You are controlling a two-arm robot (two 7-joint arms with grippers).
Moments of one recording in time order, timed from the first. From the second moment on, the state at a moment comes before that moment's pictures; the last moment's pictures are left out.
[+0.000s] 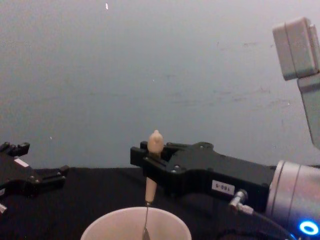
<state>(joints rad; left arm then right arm) -0.20 0.60 0.45 -1.41 -0.25 -0.12 0.03 0.27 0.35 -0.56 -1.50 0.42 -0.06 0.55</state>
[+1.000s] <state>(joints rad) -0.20 0.60 0.45 -1.41 -0.25 -0.12 0.03 0.23 0.37 -0.57 -1.53 0.40 -0.06 0.56</state>
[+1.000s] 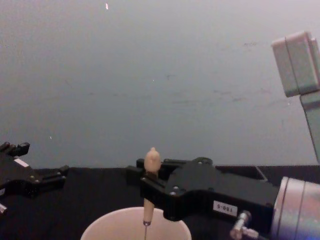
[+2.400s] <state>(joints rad) -0.20 0.60 0.45 -1.41 -0.25 -0.12 0.03 0.27 0.32 -0.57 -1.46 0.38 -0.06 0.54</state>
